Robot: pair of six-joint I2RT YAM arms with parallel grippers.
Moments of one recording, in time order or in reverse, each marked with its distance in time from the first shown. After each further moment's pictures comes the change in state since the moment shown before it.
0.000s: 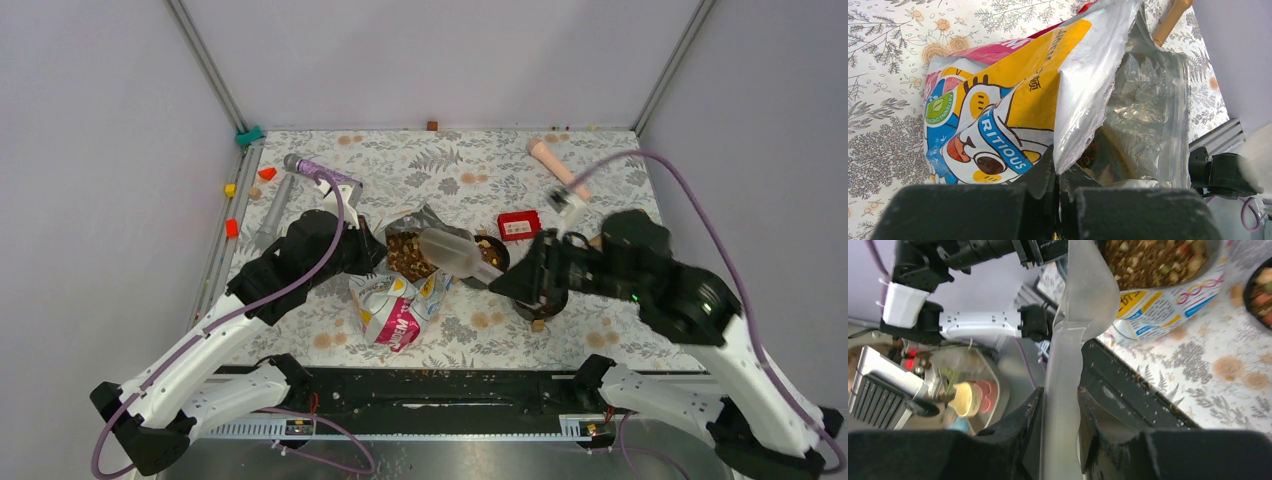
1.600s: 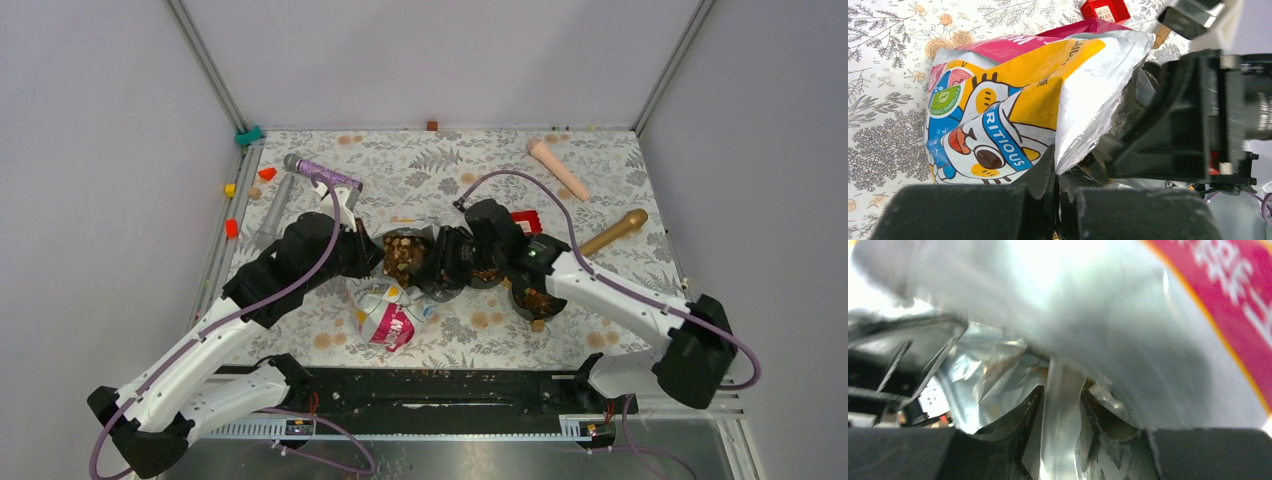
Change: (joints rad) left arm -0.001 -0.022 0.000 -0.031 -0.002 0.003; right arm 0.018 0.617 -0.219 0.517 -0.130 0.339
